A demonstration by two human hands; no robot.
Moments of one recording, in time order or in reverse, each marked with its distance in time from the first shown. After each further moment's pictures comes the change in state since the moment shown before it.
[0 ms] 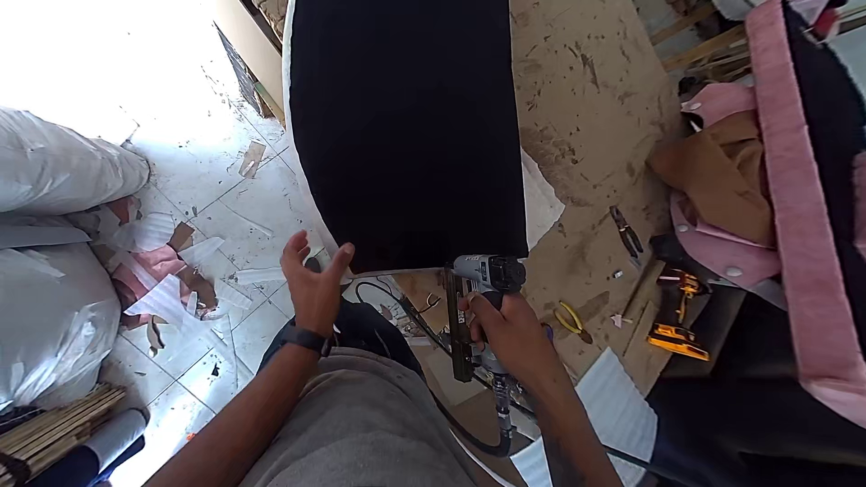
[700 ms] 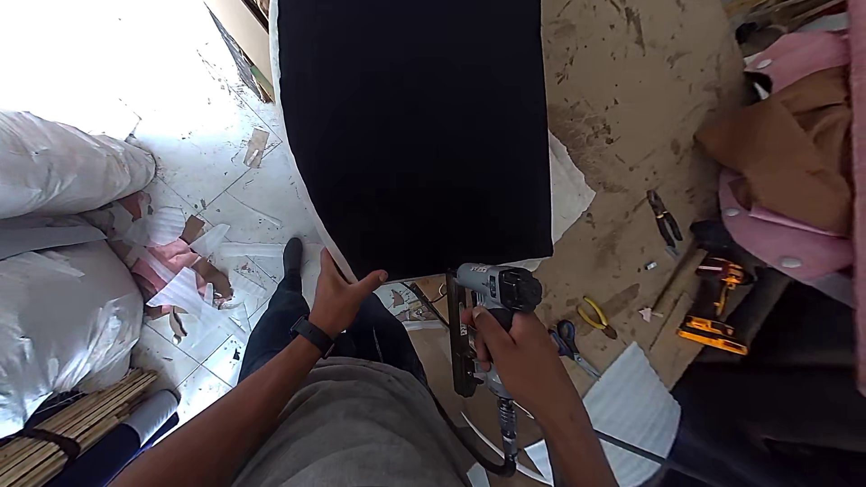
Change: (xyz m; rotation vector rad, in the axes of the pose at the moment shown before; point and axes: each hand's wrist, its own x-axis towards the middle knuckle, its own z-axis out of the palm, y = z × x) left_hand 0.023 -0.033 0.013 0.036 -0.332 -0.077; right_hand -0.006 -0.012 0.018 0.068 -0.005 -0.012
